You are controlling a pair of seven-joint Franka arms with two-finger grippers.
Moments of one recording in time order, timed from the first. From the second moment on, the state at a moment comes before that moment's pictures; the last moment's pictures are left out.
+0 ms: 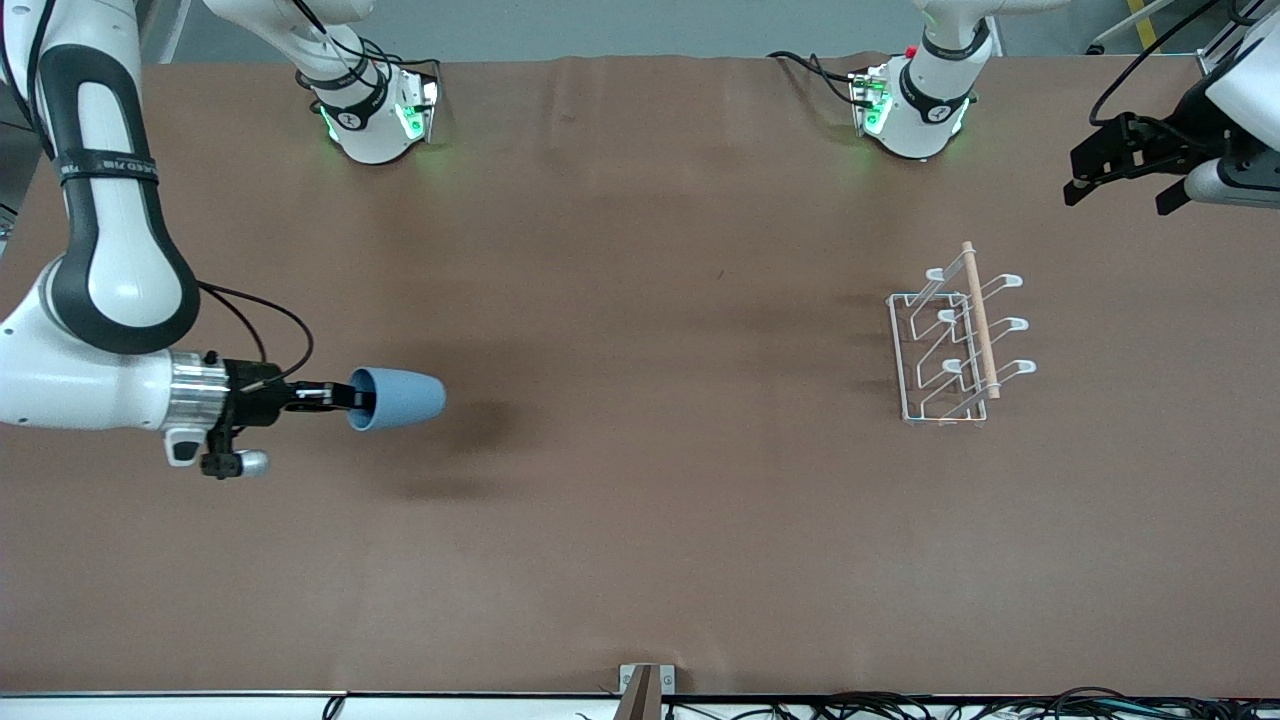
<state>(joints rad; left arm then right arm) 0.01 -0.10 -0.11 -1.57 -0.11 1.45 0.02 0.02 0.43 0.03 -1.63 0.79 1.80 -0.16</state>
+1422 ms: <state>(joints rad) -0.41 0.23 -0.36 -1.39 -0.13 1.81 0.11 0.21 0.49 0.03 -1.68 1.39 1.61 -0.15</state>
